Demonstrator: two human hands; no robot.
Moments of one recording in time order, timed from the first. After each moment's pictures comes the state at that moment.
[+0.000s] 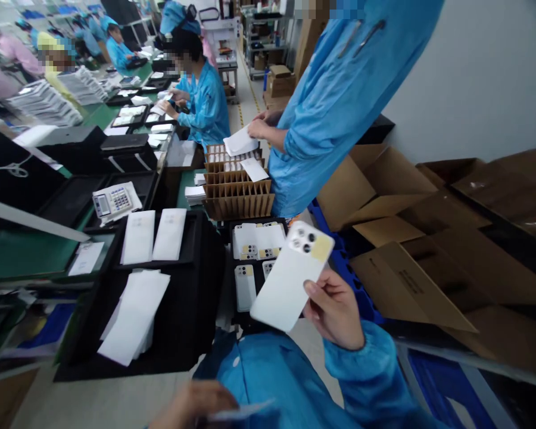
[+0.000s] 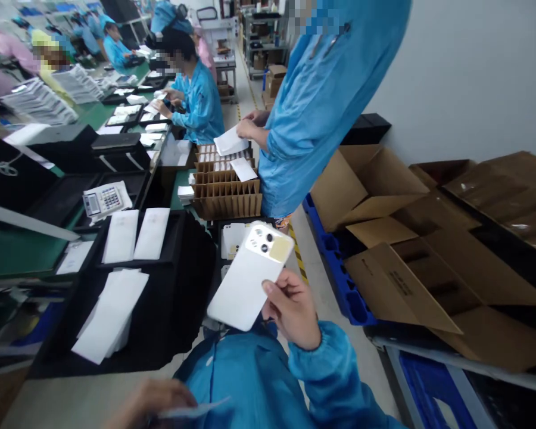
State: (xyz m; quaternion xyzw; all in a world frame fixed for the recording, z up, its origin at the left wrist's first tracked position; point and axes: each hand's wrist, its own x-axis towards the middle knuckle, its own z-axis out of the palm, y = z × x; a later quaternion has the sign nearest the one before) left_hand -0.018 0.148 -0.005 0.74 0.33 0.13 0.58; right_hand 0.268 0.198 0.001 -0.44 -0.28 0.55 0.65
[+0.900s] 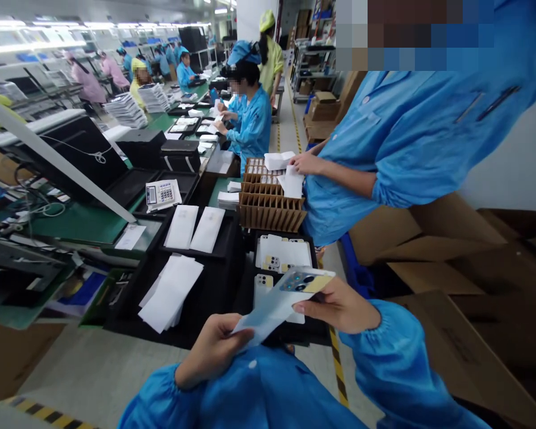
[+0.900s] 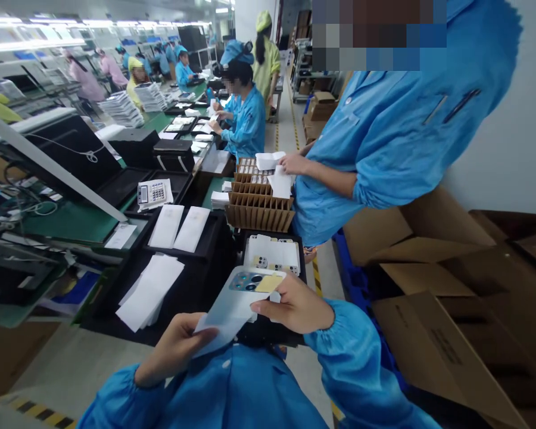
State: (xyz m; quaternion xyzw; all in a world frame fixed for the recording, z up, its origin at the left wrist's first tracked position) left_hand -0.005 0.181 0.007 0.55 0.47 0.28 0.62; right_hand 0.252 0.257 0.060 -0.25 -0.76 0.51 0.33
